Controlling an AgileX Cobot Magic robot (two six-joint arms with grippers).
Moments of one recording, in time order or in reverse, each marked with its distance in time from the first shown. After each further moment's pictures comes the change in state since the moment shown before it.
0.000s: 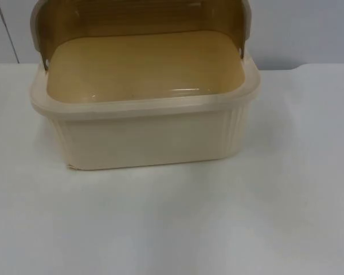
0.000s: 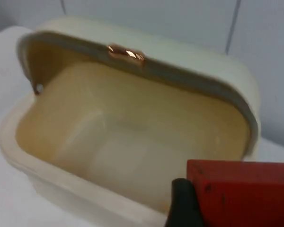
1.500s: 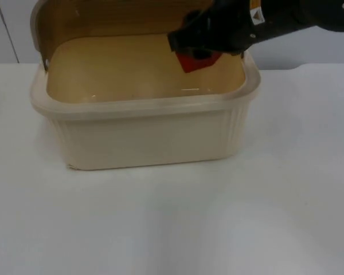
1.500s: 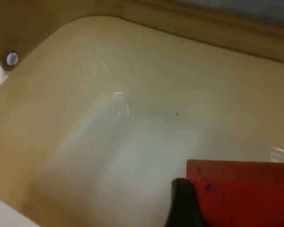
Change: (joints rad) right arm -0.104 0.628 -0.267 -0.009 -0.335 0.040; left arm 0.000 0.000 0.000 0.002 -0.029 0.000
